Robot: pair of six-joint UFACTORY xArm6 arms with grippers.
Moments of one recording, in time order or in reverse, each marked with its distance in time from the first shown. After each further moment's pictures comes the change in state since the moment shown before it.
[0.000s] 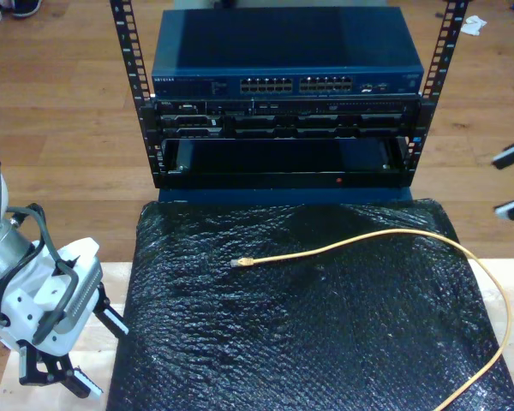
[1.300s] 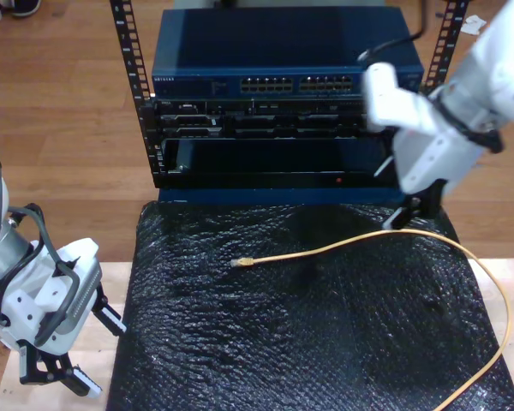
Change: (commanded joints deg) left arm 0.2 0.1 0.2 0.0 -0.7 -0.1; right arm 26.3 7.8 -1.6 -17.4 -13.8 14.9
